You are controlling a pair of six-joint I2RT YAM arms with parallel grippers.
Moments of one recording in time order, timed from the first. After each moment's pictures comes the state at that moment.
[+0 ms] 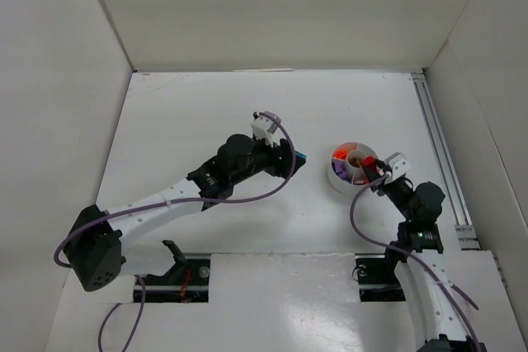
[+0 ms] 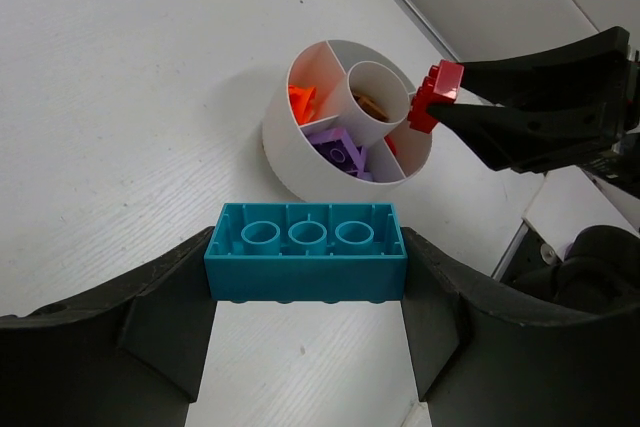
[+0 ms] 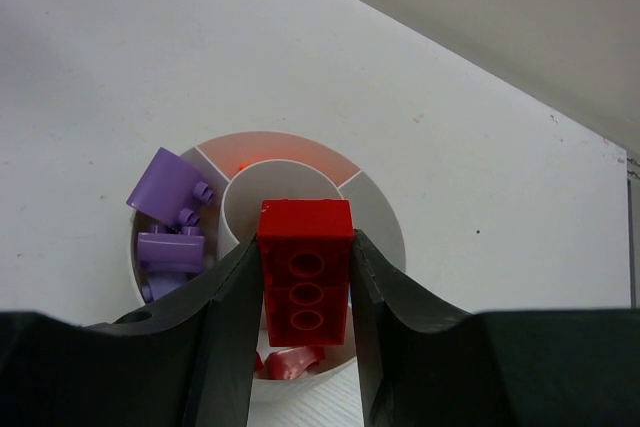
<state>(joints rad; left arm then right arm) -0.87 1.22 0.80 0.20 0.06 -0.45 -0.07 0.37 0.16 0.19 -0.55 -0.29</state>
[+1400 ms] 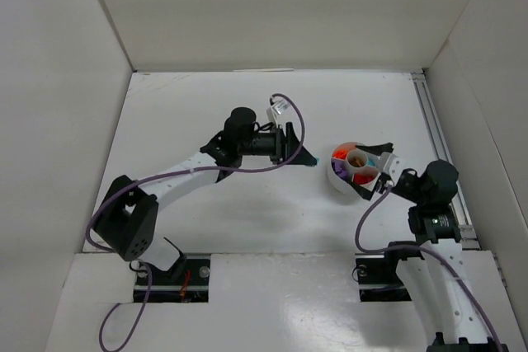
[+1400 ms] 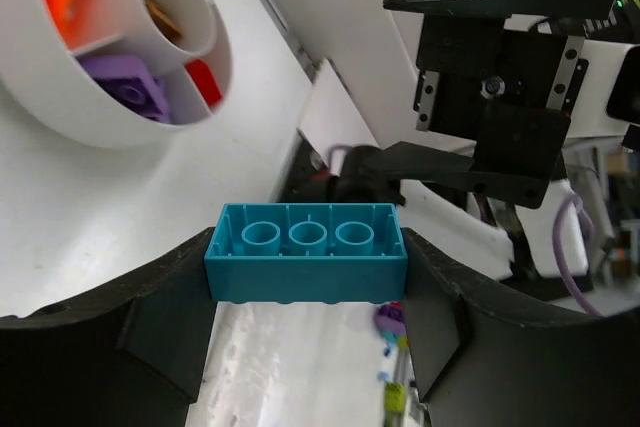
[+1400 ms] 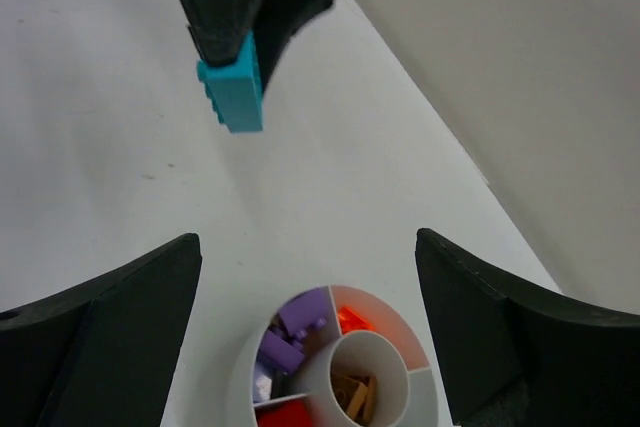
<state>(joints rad) -0.69 1.46 0.95 0.27 0.74 -0.86 -0.02 0.50 0.49 -0.02 -1.01 -0.49</state>
